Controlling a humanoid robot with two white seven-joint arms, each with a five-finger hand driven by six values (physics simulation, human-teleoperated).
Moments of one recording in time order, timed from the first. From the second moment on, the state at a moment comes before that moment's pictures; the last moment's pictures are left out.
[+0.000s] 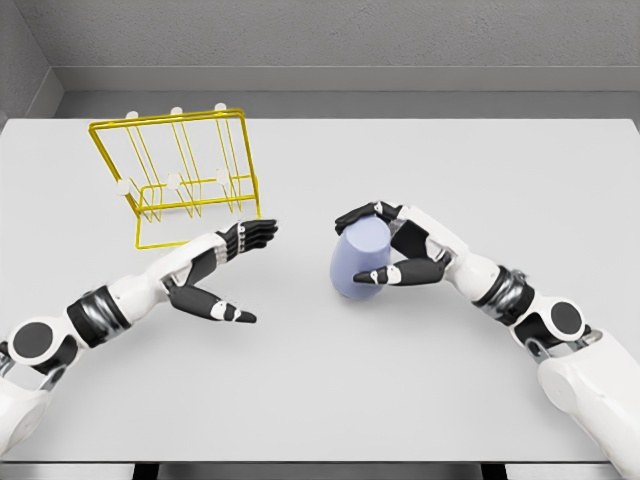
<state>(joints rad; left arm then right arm) -0.16 0.62 -0.47 -1.62 0.50 -0.19 -0.47 -0.30 -0.46 0.57 -1.41 -0.72 -0.39 0.61</state>
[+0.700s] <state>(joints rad) -0.10 0.62 -0.36 -1.68 0.50 -0.20 -0.47 -0.31 -0.39 0.59 -1.33 -0.65 -0.39 0.61</state>
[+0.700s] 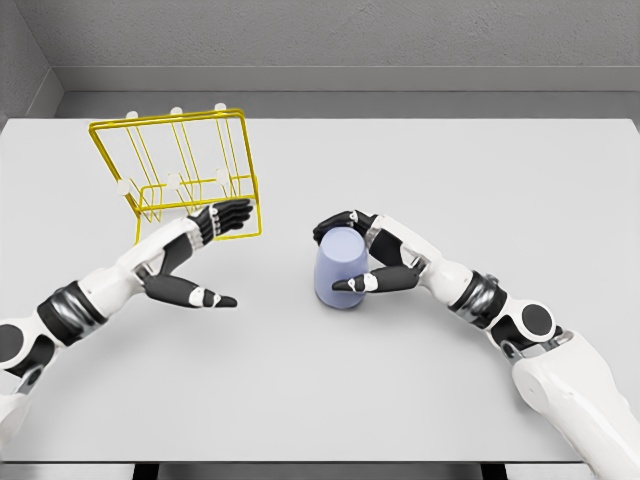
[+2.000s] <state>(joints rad) -0.11 0.33 -0.41 -1.49 0.41 -0.33 -0.47 -0.47 -0.81 0.46 -1.27 -0.34 -0.61 0.60</state>
